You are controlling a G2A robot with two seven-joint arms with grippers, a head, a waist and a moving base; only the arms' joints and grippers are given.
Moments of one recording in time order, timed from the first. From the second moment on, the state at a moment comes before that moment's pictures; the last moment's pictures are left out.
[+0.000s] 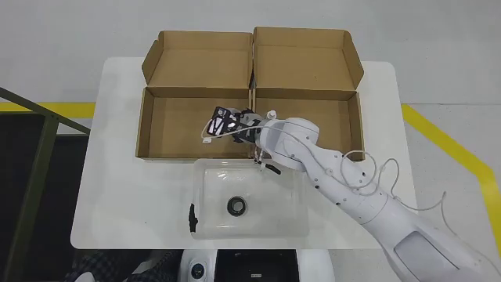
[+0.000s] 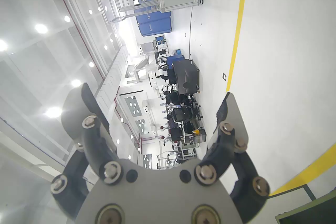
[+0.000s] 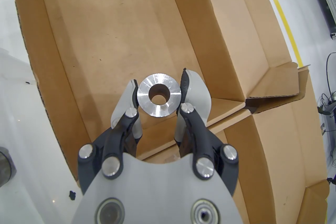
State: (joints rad) left arm -0.01 -0.37 -0.75 -1.25 2.03 -0.40 0.22; right arm -0.69 -1.34 0.62 -1.45 -1.32 -0.35 0.63
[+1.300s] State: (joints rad) left arm -0.01 -0.37 -0.75 -1.25 2.03 -0.40 0.22; right arm -0.97 -1.30 0.78 -1.86 -1.44 -0.54 0.63
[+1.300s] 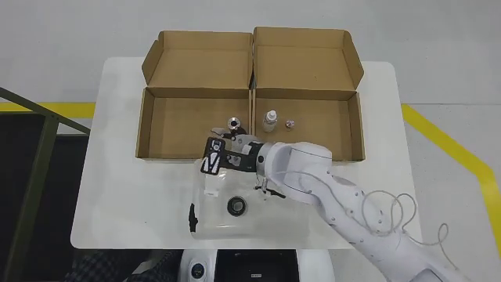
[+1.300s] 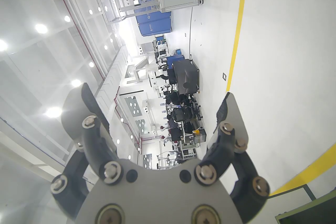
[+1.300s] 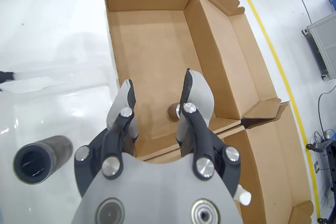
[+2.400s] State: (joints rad) left arm -0.01 -0.37 -0.75 -1.25 2.03 -0.40 0.22; right arm -1.35 -1.20 0.88 -2.06 -1.63 -0.81 0.54
